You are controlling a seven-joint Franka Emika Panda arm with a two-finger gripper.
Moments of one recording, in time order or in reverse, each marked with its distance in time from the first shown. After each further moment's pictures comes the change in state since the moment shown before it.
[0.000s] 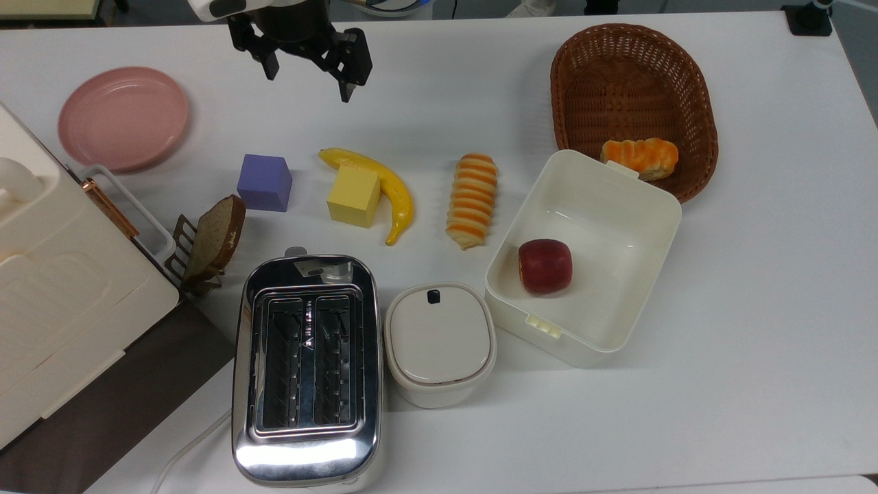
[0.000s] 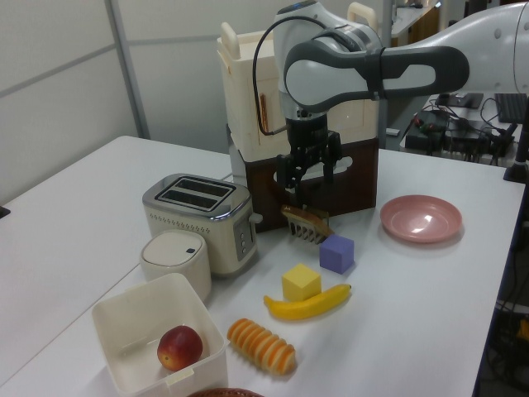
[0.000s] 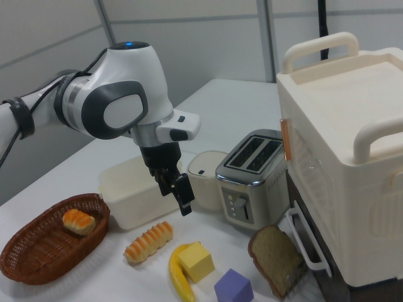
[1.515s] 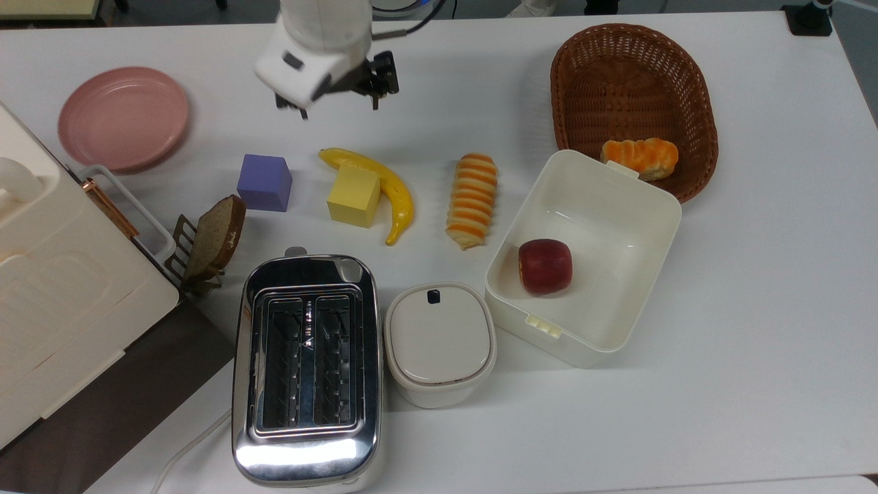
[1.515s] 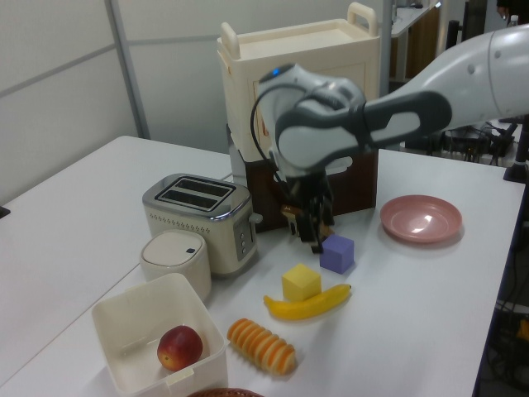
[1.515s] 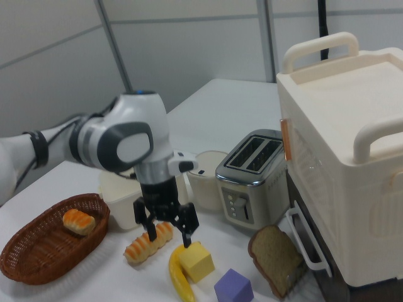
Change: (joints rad) arm 0.065 0.039 0.000 -0.177 -0.072 0.054 -0.481
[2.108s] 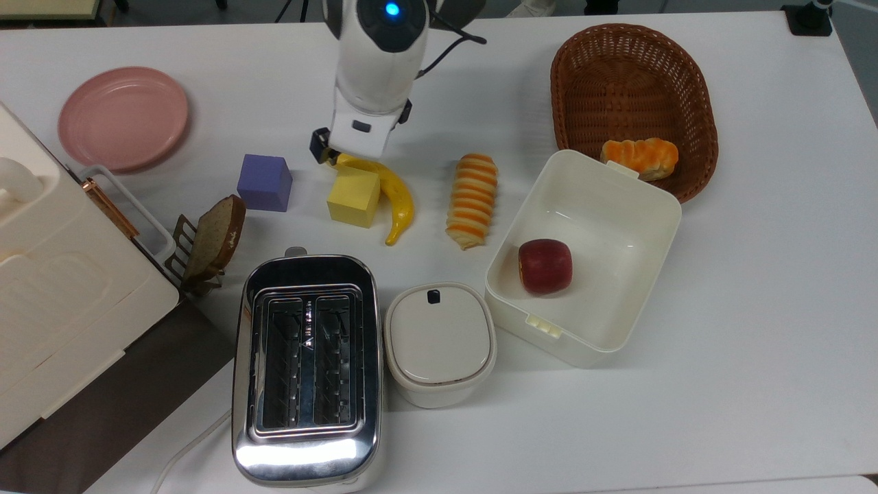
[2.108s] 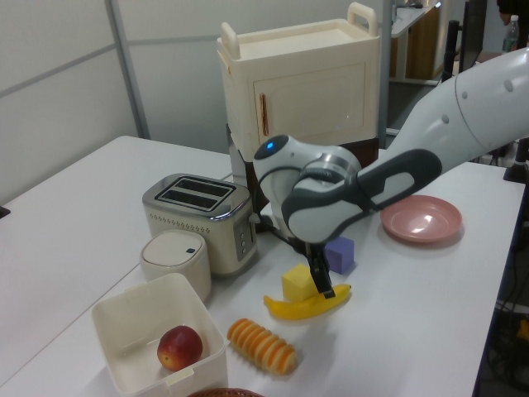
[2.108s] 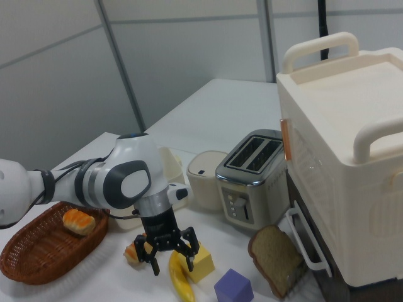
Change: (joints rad) arm 0.068 0.049 0.000 -0.196 -0.132 0.235 -0.185
